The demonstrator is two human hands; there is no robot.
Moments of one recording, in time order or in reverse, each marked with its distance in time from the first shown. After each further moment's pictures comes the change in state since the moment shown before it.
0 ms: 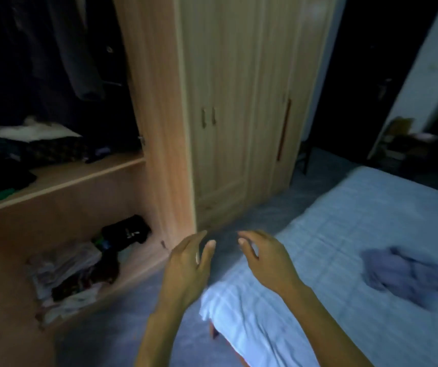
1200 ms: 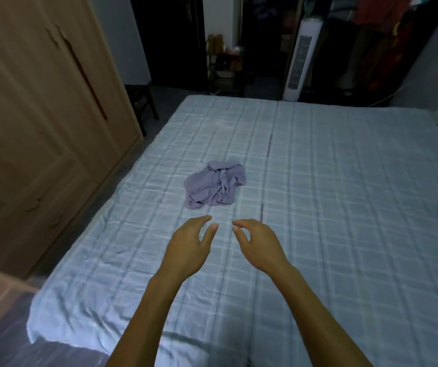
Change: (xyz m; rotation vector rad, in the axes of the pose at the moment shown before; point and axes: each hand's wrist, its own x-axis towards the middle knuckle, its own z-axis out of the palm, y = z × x) left_hand -0.128 0.367 0.419 -0.098 -0.703 0.280; right_hand -0.323 0.351 -0.322 -0.056 0.173 0.690
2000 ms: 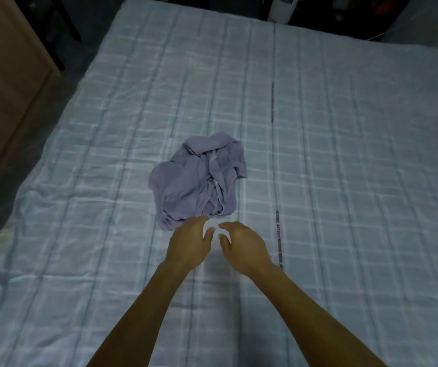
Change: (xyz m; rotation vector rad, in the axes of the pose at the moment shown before) left_hand 0.334 -0.243 0.159 0.026 -0.369 -0.045; right_hand 0.297 0.132 0.187 -0.228 -0.243 0.353
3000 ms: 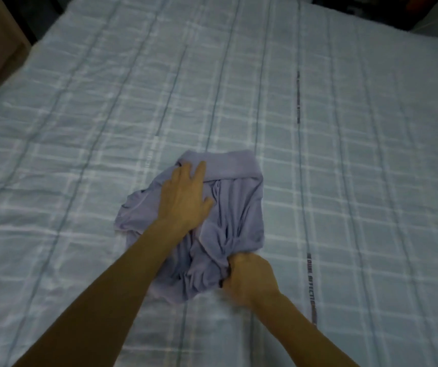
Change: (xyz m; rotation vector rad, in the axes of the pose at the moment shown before) left_hand 0.231 -0.067 0.035 0.270 0.165 0.120; right_hand 0.139 0.071 0.070 -0.234 -0.196 0.087
